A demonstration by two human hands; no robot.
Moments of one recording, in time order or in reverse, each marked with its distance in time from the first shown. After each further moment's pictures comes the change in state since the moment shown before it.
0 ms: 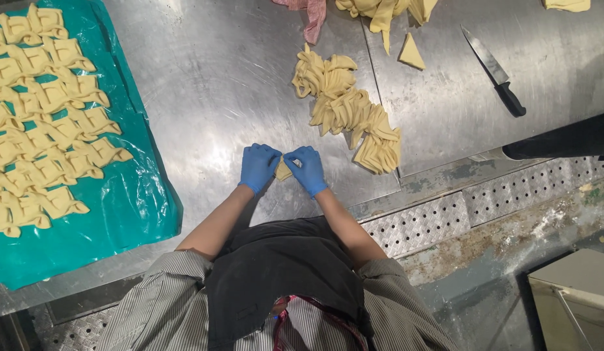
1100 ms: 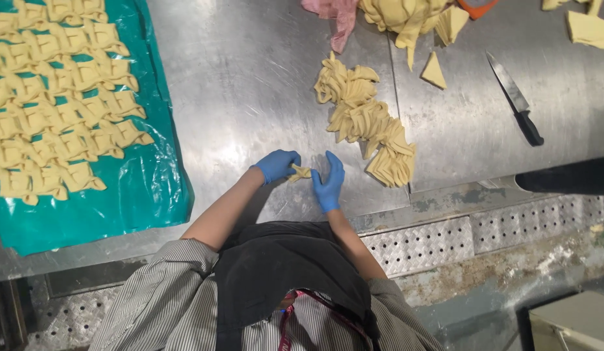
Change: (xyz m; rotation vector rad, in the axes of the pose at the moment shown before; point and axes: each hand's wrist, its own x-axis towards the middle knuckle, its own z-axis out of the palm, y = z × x) left_hand 0.022 -0.023 0.007 -0.169 -0.556 -0.034; right_hand -0.041 0.001 -0.005 0.024 0.305 -0.001
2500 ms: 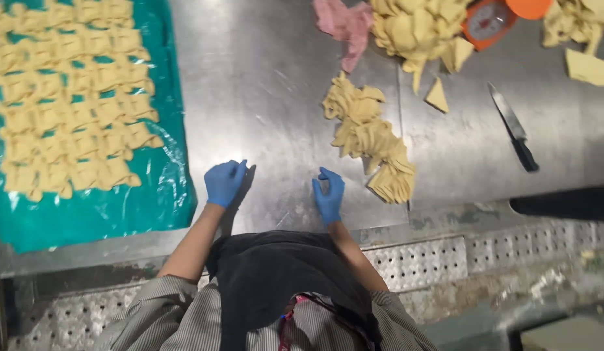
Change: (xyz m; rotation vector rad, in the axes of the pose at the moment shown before) left_hand -0.126 -0.023 -0.030 0.239 0.982 -0.212; right_hand 0.012 -0.010 -0.001 0.024 -0.019 -0.019
